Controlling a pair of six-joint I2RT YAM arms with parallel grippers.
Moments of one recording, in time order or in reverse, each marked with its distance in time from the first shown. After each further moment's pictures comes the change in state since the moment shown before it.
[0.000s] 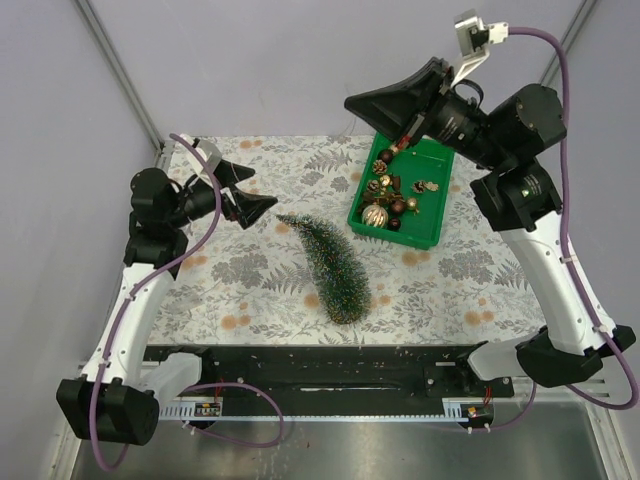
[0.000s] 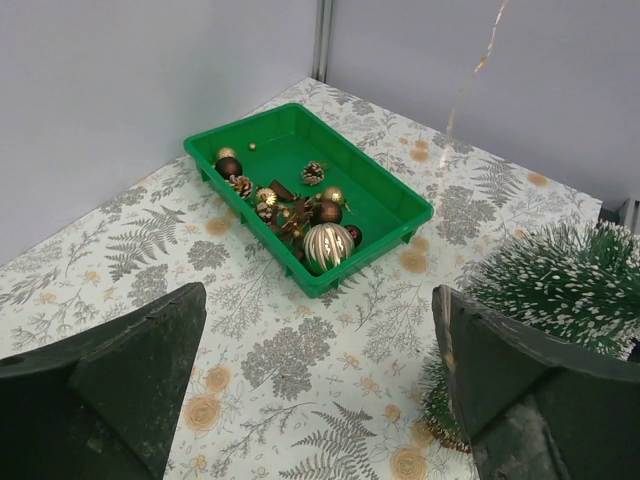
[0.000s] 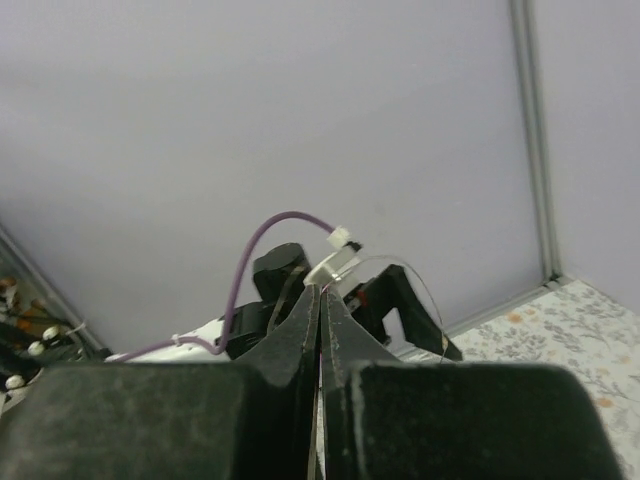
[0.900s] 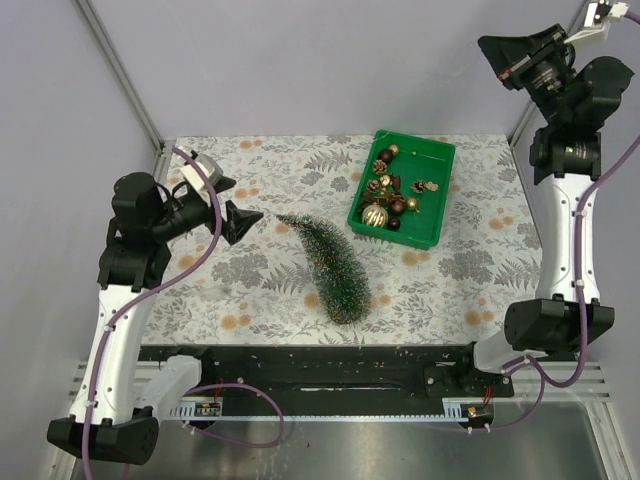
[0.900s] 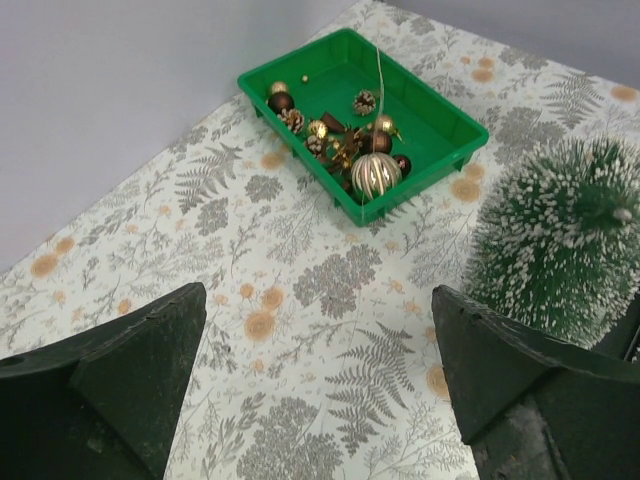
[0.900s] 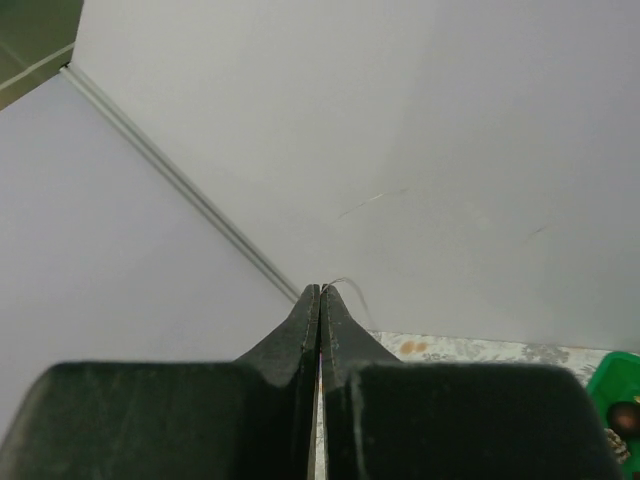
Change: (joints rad) left arm 0.000 -0.103 0.171 -0.494 -0.118 0.320; right arm -0.680 0.150 -0.055 0.138 0.035 0.271
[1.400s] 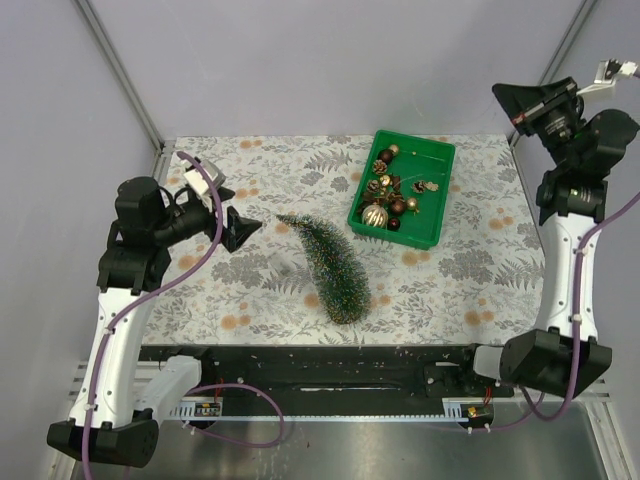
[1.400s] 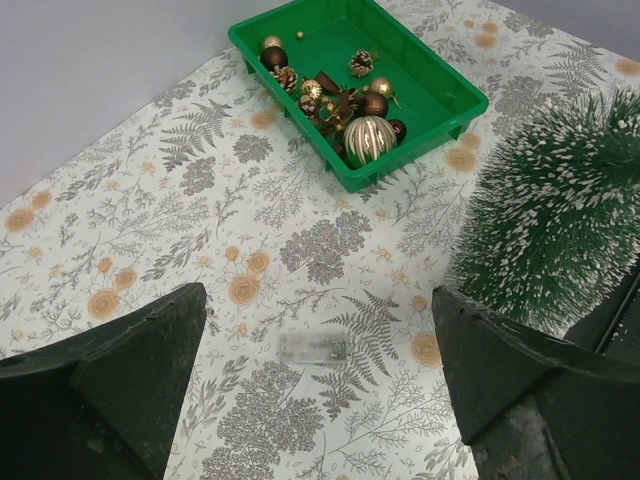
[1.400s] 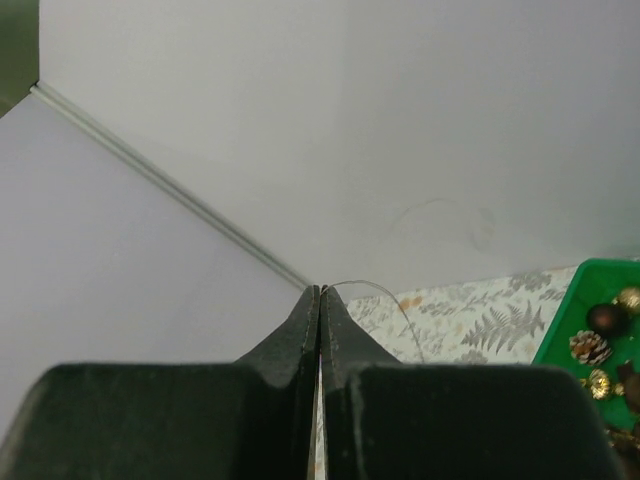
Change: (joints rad) left arm 0.000 -0.028 -0.016 -0.118 -0.037 0.029; right arm -0.184 -0.200 -0.365 0.084 -0.046 0.102
